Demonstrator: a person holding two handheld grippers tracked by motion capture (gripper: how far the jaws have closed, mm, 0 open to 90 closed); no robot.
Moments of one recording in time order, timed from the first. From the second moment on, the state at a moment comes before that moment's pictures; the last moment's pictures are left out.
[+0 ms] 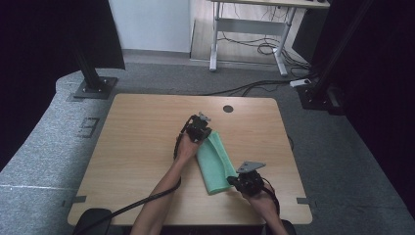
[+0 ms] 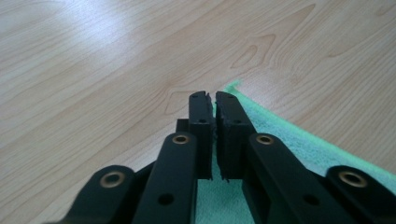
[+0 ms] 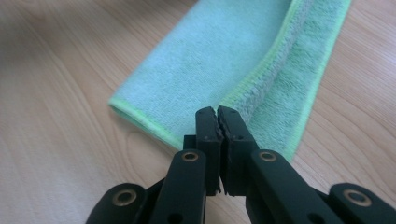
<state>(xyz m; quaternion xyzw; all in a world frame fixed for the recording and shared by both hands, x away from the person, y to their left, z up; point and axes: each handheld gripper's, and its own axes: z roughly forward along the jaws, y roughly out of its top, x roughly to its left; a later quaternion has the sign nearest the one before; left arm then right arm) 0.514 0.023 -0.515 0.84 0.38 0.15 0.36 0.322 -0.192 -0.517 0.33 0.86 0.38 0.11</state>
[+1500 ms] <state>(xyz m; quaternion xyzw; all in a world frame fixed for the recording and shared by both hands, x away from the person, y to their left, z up) 0.428 0.056 -0.522 0.86 0.32 0.17 0.36 0.333 -0.204 -0.514 0.38 0.84 0.35 0.17</state>
